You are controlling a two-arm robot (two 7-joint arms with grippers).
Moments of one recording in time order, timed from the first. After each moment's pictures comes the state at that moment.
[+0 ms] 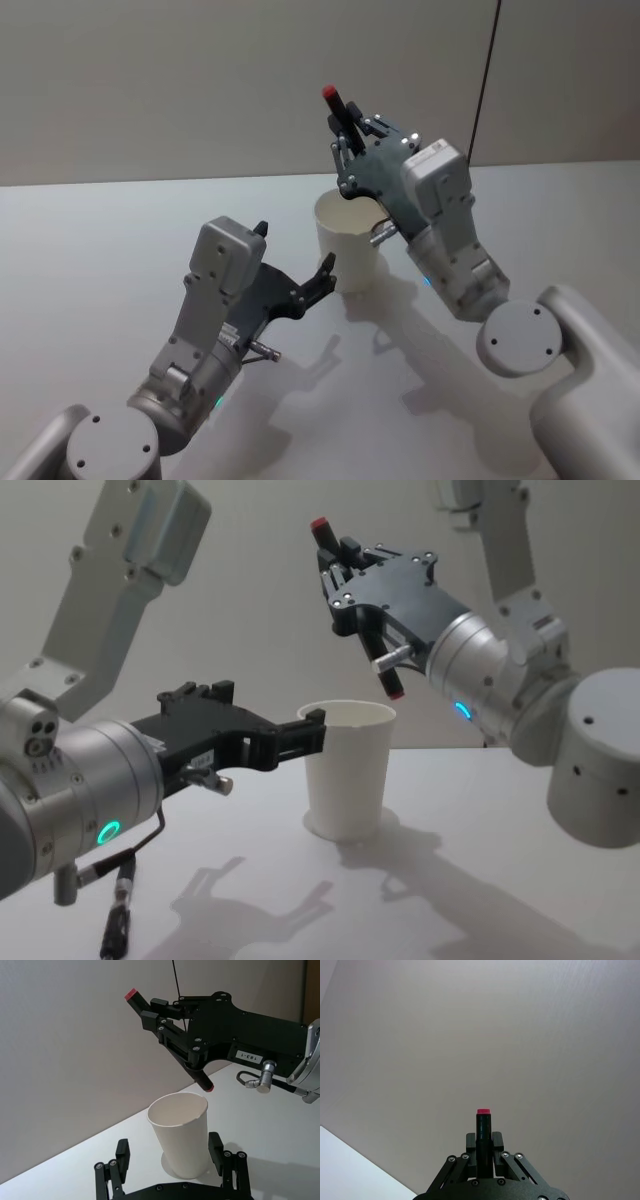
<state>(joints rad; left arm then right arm) -0.24 0.38 0.45 -1.63 -0.20 0.01 -0.01 0.60 -0.01 -0.40 -1.04 -0.19 -0.54 0.07</state>
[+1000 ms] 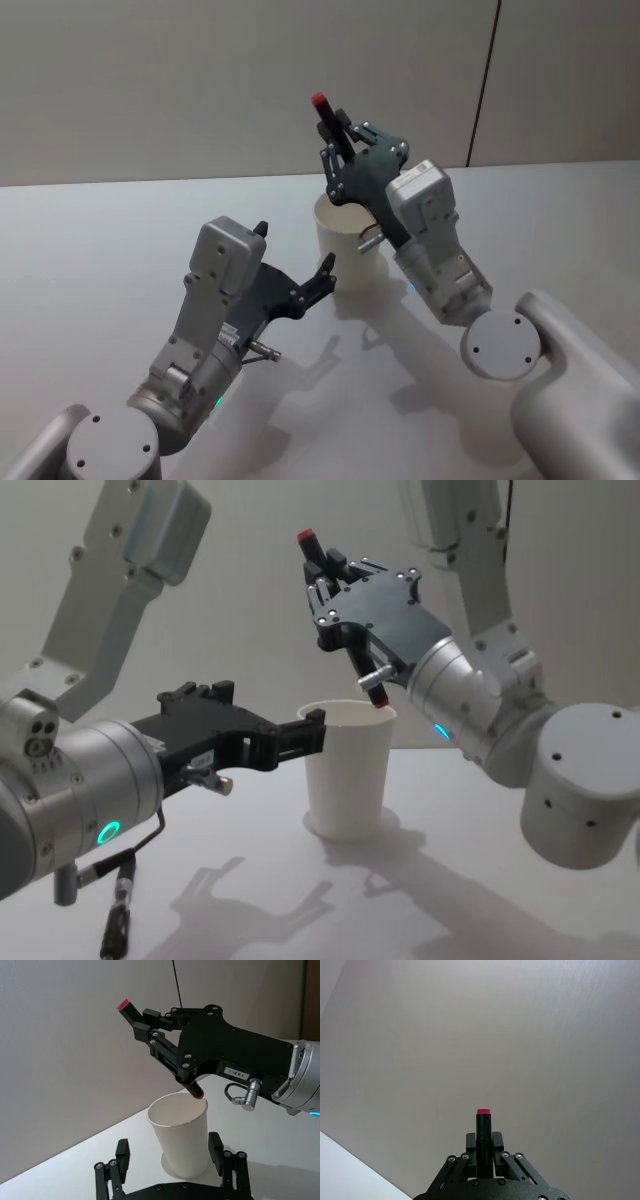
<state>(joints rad) -0.24 0.38 0.45 -1.63 -0.20 0.01 -0.01 0.65 -0.05 -0.41 -0.88 -0.24 -0.67 0.02</state>
